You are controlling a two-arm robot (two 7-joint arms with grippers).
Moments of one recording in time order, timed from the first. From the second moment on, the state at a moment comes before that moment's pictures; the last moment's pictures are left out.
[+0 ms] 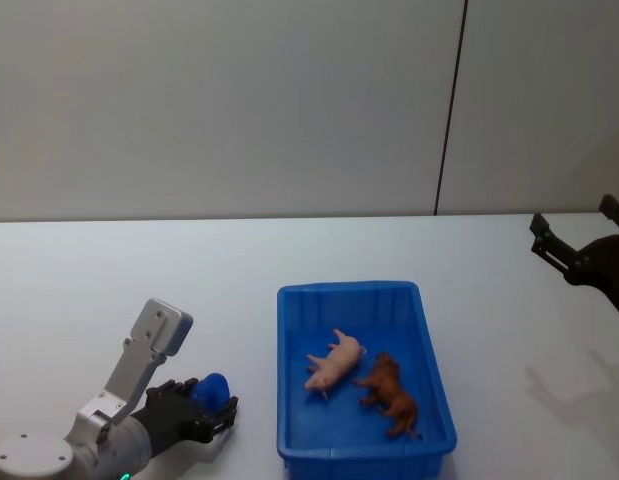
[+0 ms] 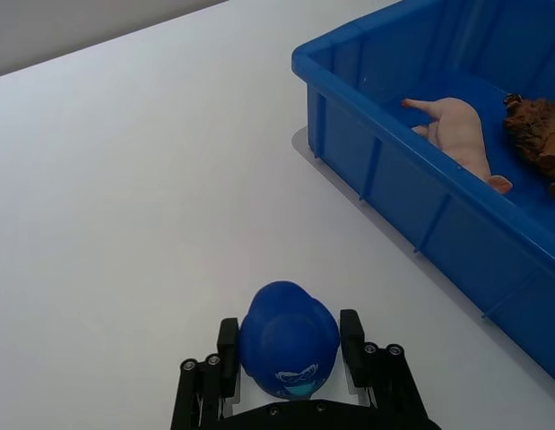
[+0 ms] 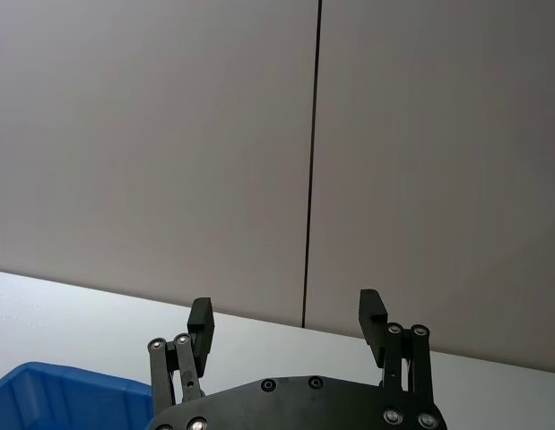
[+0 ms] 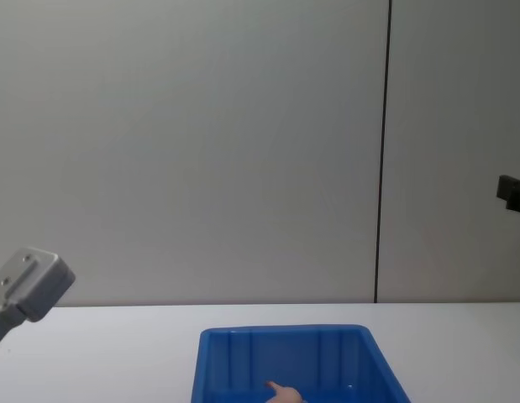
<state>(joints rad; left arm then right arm) -0.14 0.50 0.37 -1.48 -0.38 0.40 -0.20 0.08 0.35 -0.14 -1.62 0.35 -0.07 0.18</state>
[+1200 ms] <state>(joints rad) -0.18 0.51 0.34 -1.60 -0.33 0.29 -0.23 0.08 0.35 -0.14 -1.62 0.35 -0.07 0.18</state>
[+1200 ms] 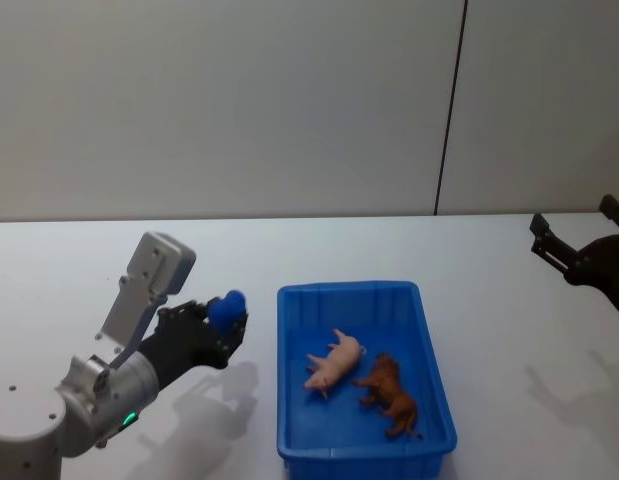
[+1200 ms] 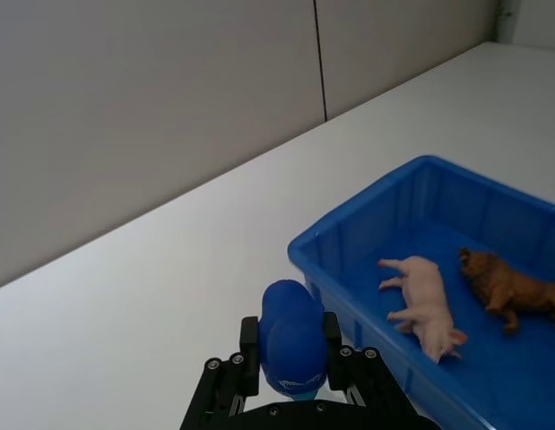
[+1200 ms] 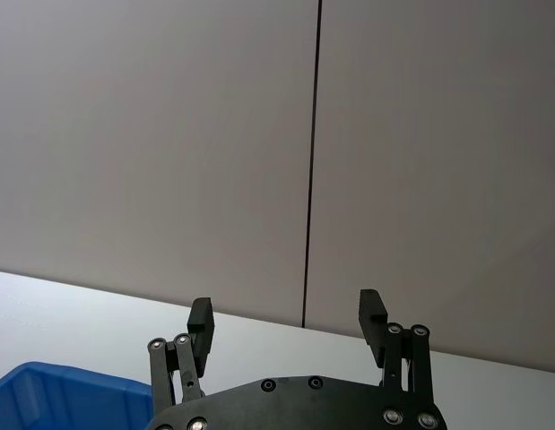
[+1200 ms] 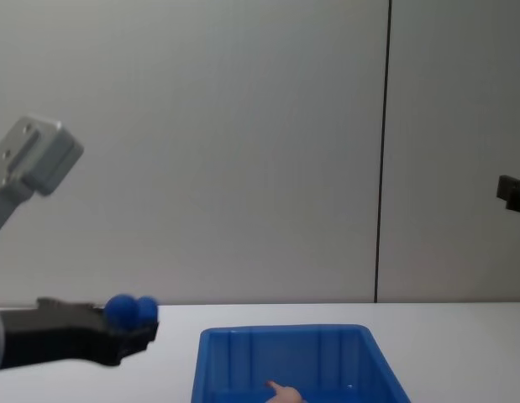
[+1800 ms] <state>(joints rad) -0.26 0.47 0.35 -1.59 -0.33 0.30 -0.46 0.08 0.35 -0.14 -1.62 0.35 -0.07 0.18</state>
